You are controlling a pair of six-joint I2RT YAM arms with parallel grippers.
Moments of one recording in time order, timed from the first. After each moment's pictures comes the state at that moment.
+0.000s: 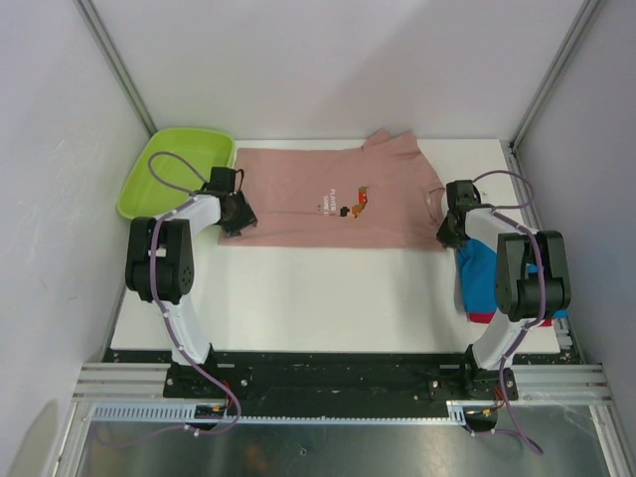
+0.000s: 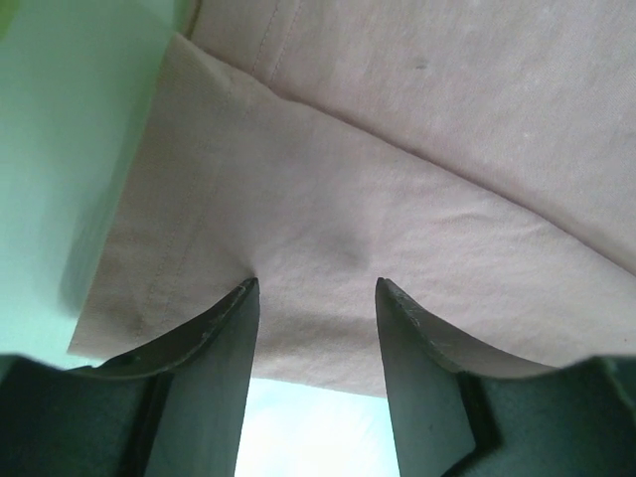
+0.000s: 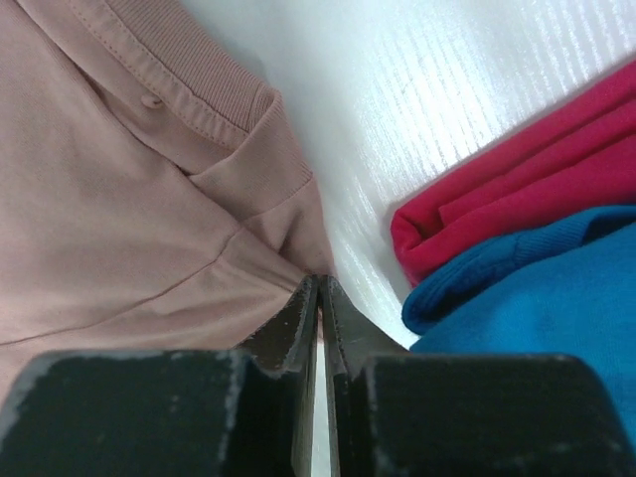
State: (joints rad) left arm -0.08 1.90 1.24 -0.39 -0.02 -0.58; right arm 0.06 1.75 1.05 -0.38 0.22 0.55
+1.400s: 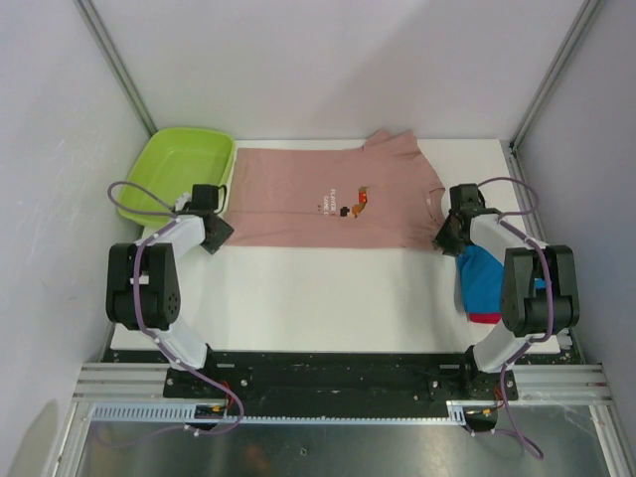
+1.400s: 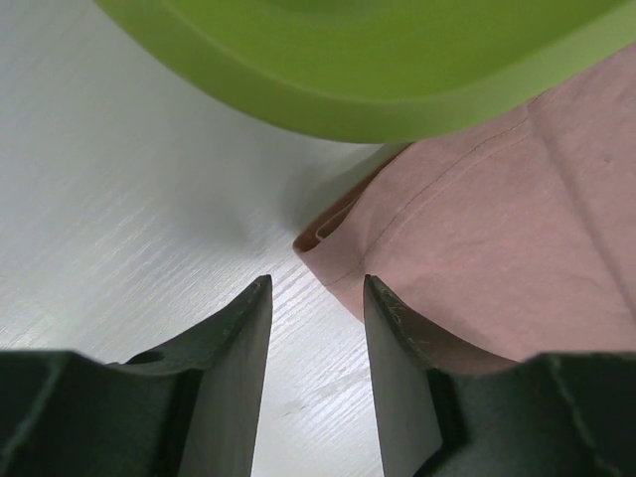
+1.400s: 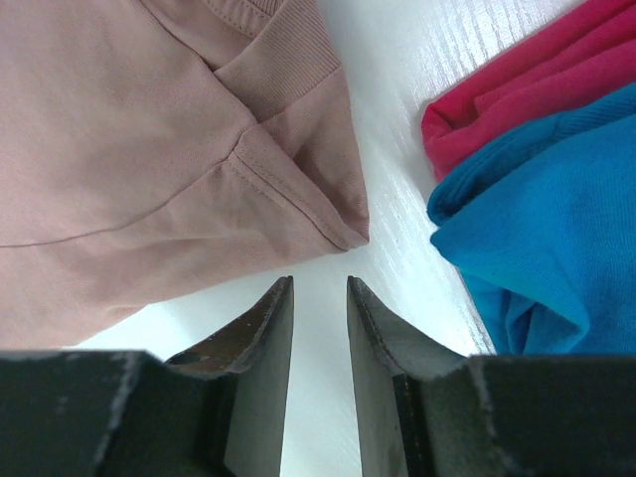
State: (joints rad) left arm -0.01 1.67 0.99 -0.38 -0.26 -0.87; right arm 0.06 1.64 1.00 -0.46 0.09 0.62
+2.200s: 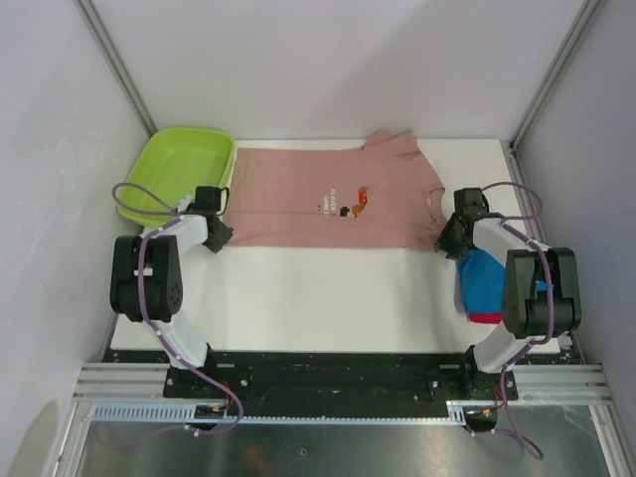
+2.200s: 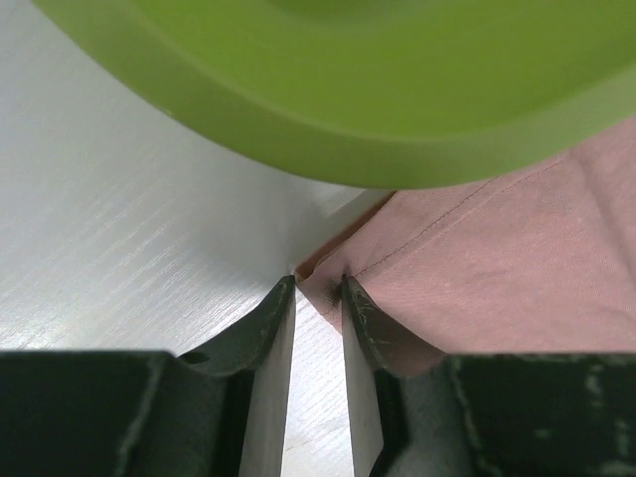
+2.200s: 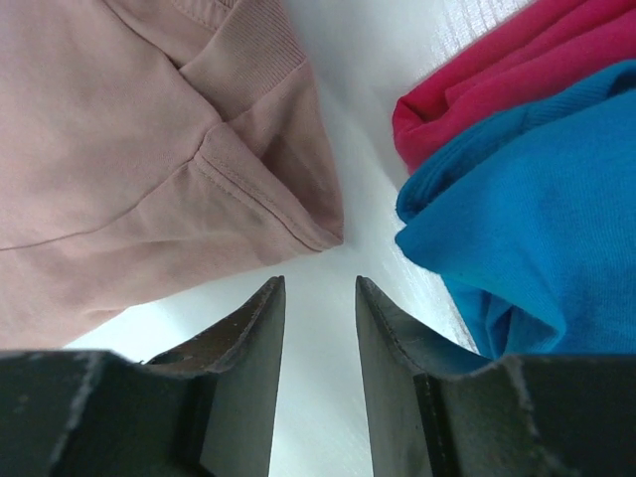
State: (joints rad) left arm -0.01 1.73 0.99 -0.34 -0.28 -0.87; right arm 0.04 1.62 0.96 -0.43 0.07 0.62
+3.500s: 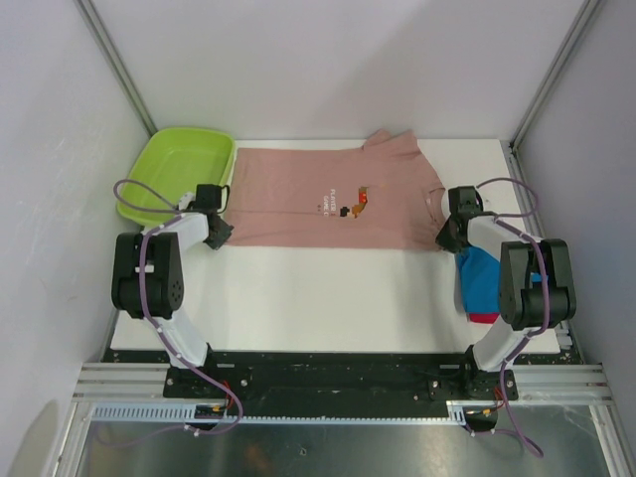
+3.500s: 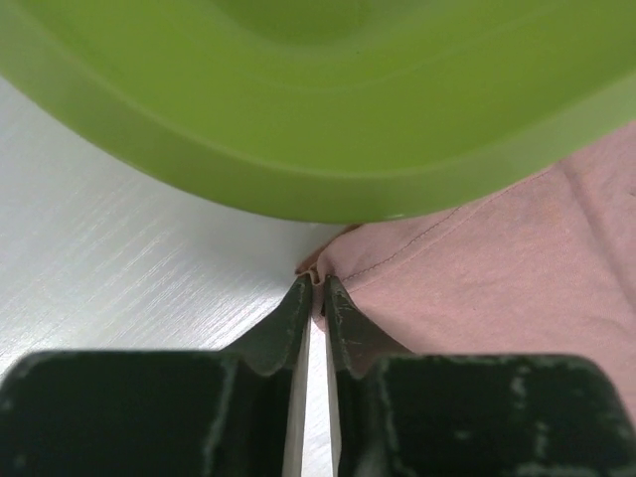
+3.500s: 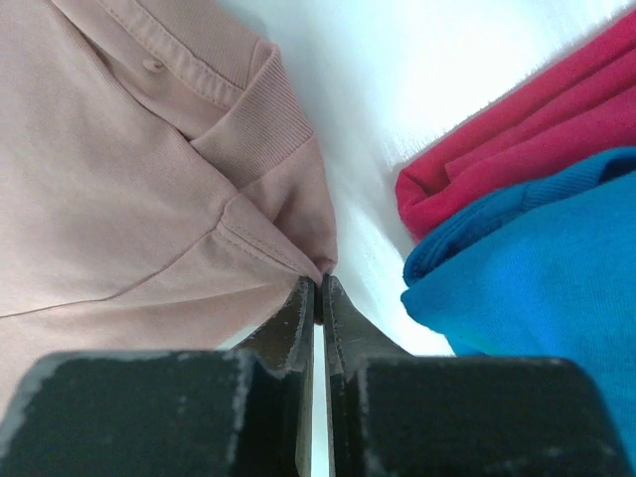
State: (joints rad) left arm -0.01 1.76 1.02 -0.32 -0.28 -0.85; right arm 0.06 1.68 0.97 -0.33 0.17 0.62
